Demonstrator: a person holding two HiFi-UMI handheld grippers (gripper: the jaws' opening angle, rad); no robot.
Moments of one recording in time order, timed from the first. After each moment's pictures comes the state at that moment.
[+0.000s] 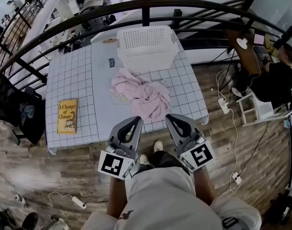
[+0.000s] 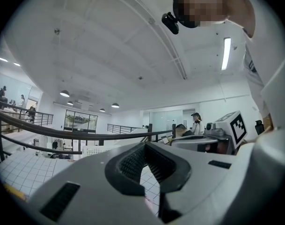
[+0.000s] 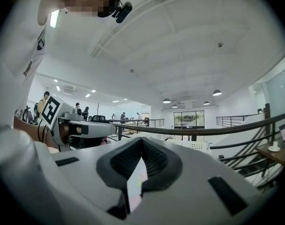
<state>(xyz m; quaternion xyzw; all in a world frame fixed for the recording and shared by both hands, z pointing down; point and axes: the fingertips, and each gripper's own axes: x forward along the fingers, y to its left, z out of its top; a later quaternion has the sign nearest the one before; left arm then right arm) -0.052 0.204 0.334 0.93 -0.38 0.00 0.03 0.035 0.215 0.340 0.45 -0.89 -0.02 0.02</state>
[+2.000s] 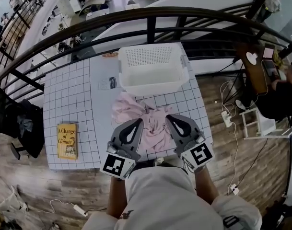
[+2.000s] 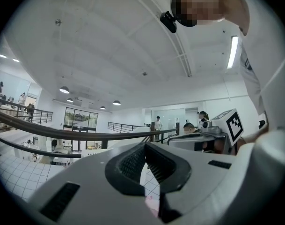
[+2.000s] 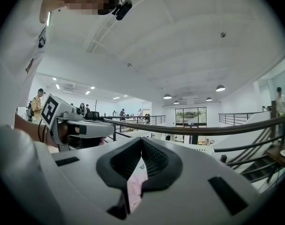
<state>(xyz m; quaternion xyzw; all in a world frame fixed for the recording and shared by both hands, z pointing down) -0.039 0.021 0.361 0.93 -0.37 0.02 0.06 0.046 0.022 0.362 0.44 -0.90 0.01 0.04</state>
